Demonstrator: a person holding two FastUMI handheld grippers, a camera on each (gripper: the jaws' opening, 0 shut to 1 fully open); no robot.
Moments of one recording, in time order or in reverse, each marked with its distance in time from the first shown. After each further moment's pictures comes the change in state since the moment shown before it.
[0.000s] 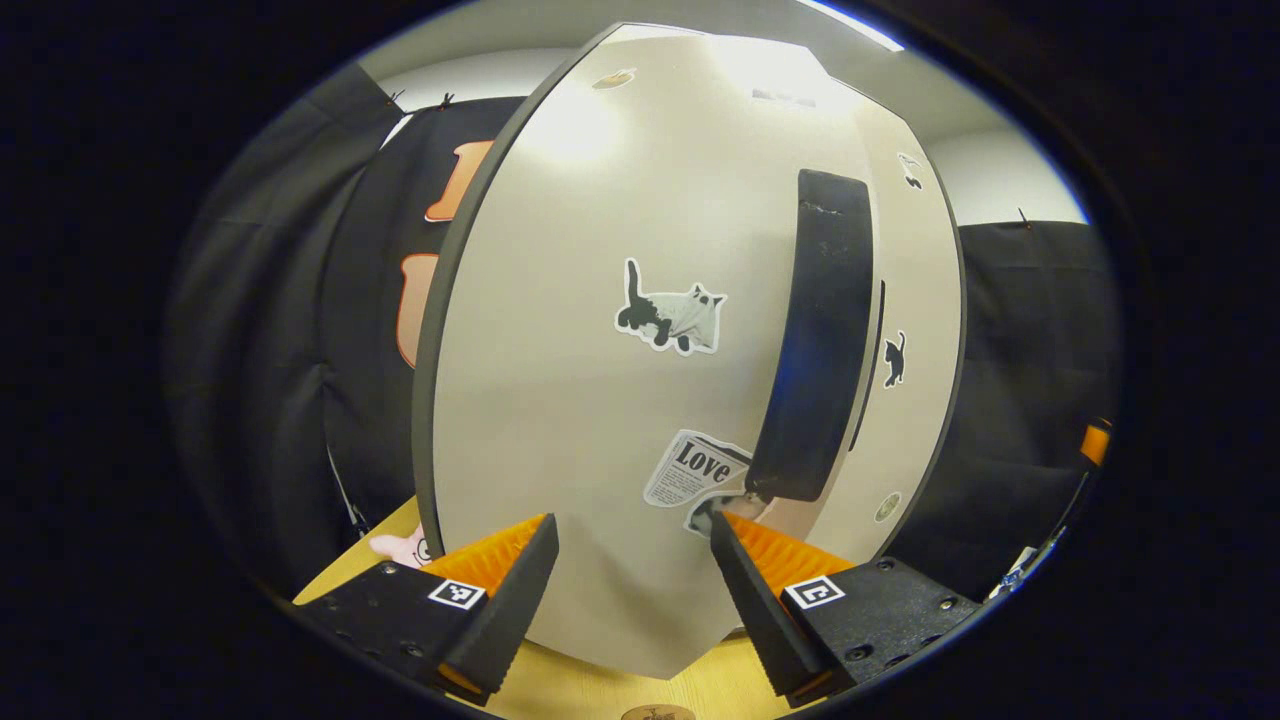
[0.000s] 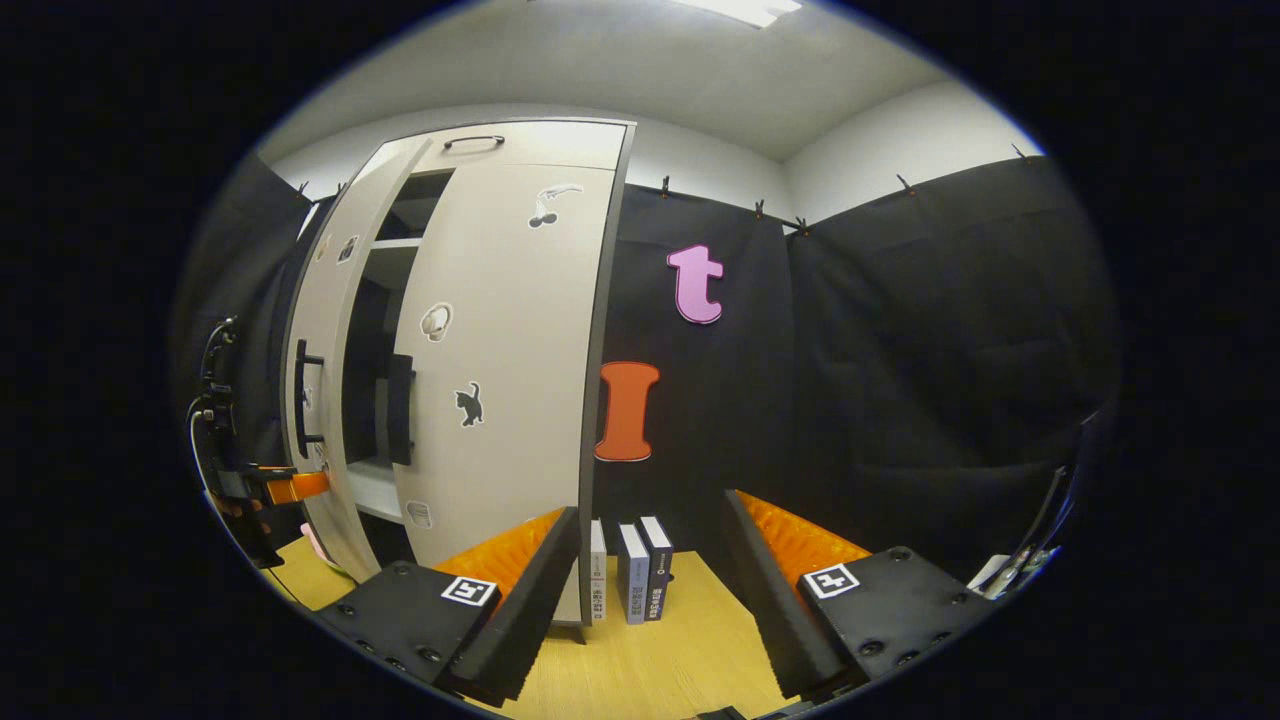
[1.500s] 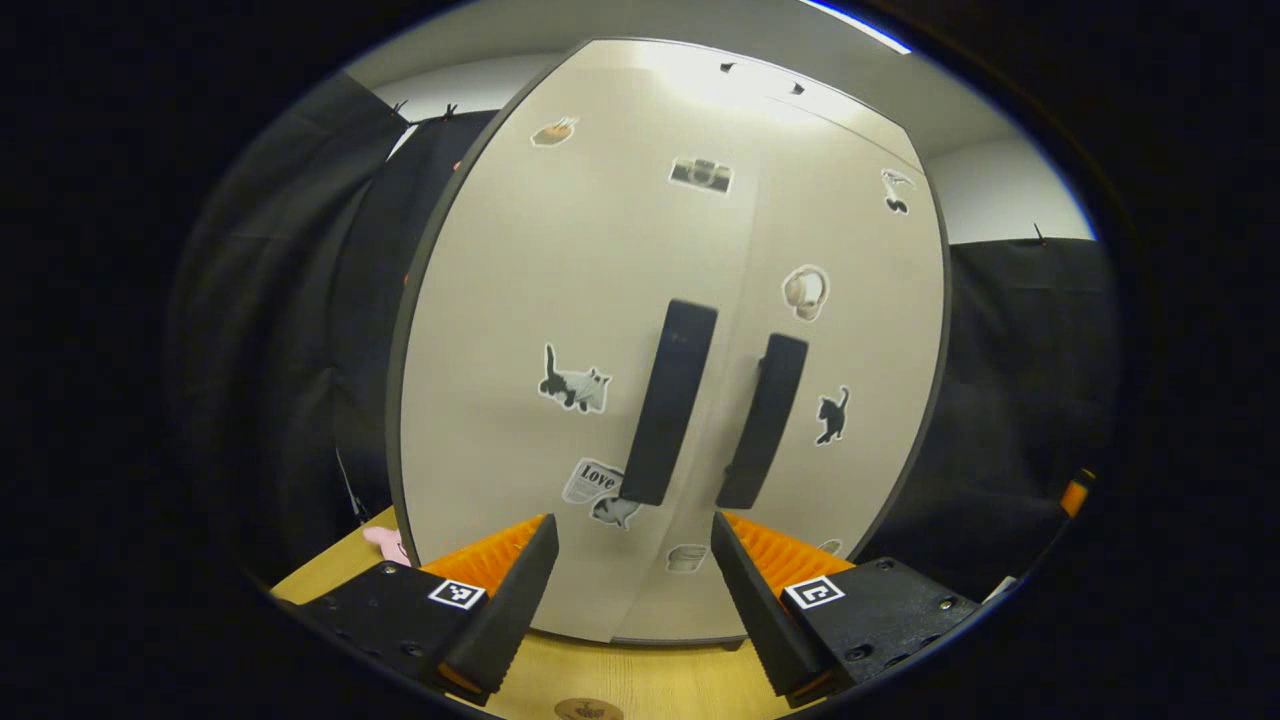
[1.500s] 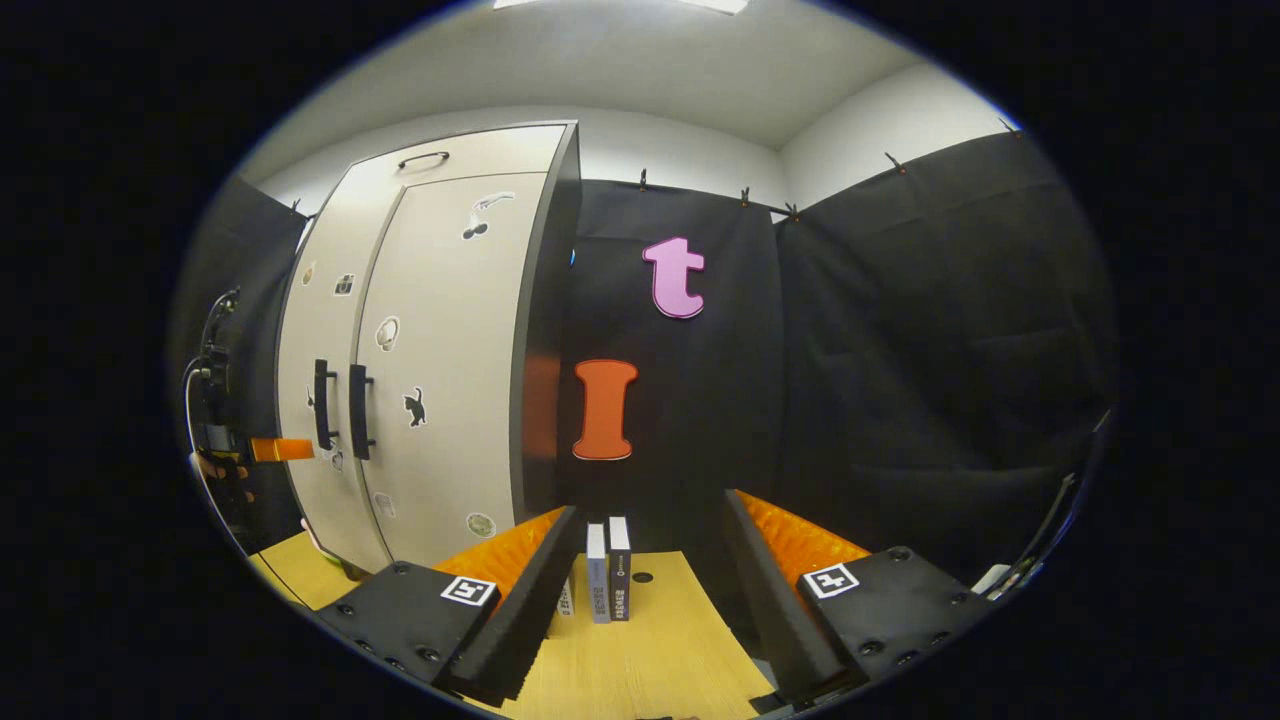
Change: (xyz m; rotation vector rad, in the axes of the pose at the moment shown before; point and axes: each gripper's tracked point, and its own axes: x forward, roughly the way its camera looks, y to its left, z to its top) left arm -0.073 -0.079 0.070 -0.030 -0.025 0.056; right arm 0.015 -0.103 0.014 0.033 0.029 0.102
